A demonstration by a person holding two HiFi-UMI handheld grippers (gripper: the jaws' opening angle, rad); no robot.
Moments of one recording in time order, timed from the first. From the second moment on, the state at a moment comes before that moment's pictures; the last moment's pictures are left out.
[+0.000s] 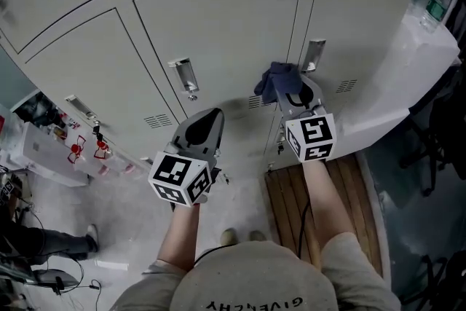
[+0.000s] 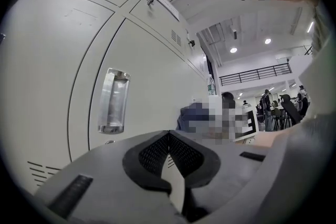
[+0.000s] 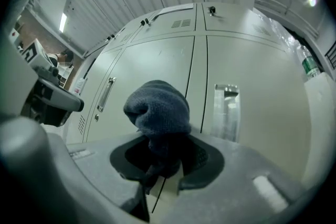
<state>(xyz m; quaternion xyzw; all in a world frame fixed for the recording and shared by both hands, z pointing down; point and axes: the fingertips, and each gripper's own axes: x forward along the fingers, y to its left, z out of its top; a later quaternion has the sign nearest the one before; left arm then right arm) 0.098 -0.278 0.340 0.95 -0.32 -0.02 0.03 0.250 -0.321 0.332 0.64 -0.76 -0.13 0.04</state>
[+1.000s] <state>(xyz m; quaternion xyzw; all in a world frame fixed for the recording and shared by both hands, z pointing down) -0.011 -0.273 0.406 0.90 -0.44 0.00 0.08 0.242 -0.318 0.509 0.63 -0.76 0.01 0.14</state>
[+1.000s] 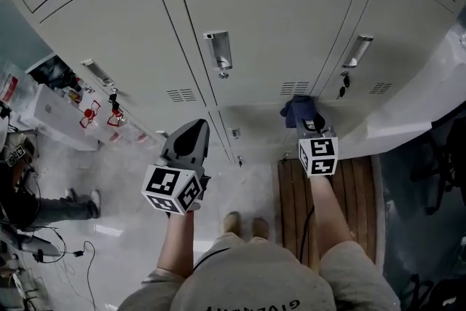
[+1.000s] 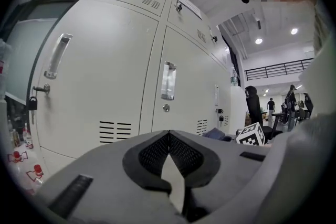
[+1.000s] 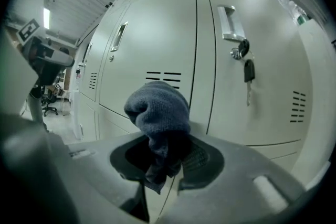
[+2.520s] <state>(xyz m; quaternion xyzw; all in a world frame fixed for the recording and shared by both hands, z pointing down) -0.122 -0.201 0.433 0.85 -0.52 -0.04 0.04 0.117 -0.191 0.455 0.53 -0.85 -0.01 0.04</state>
